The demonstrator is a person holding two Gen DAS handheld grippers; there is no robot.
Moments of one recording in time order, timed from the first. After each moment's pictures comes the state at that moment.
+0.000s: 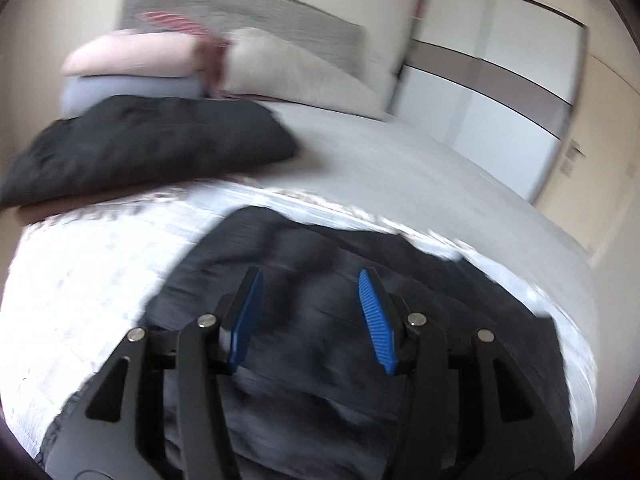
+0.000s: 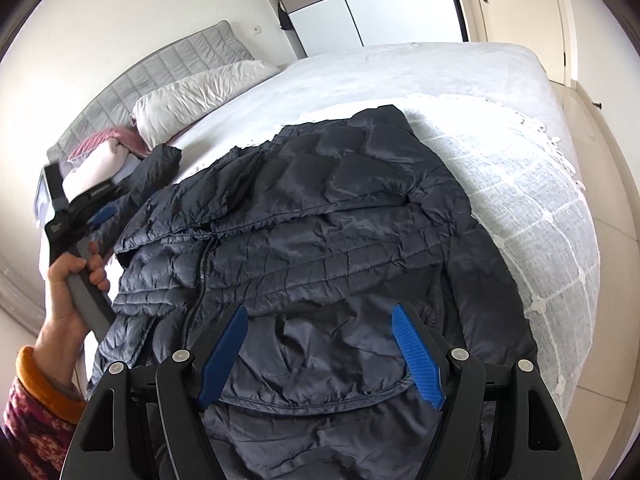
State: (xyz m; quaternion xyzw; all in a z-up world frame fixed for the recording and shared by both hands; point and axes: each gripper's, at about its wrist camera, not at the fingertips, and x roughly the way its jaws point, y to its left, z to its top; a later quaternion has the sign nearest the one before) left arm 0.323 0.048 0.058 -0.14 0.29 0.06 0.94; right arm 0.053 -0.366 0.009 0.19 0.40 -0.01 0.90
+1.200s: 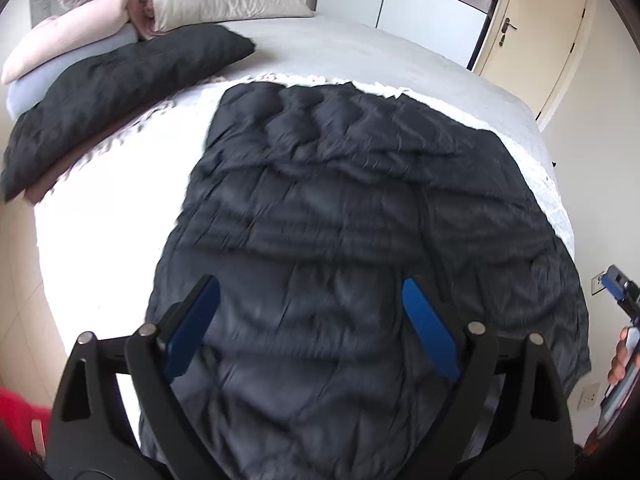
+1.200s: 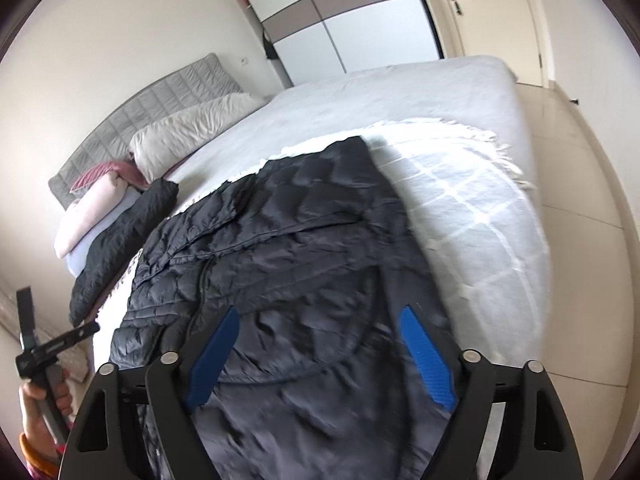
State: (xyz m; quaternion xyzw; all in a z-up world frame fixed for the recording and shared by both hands) left arm 0.170 0.081 0.046 -0.02 0.46 -0.12 0.88; right arm -0.018 -0.404 0.038 0.22 0.35 -0.03 0.91
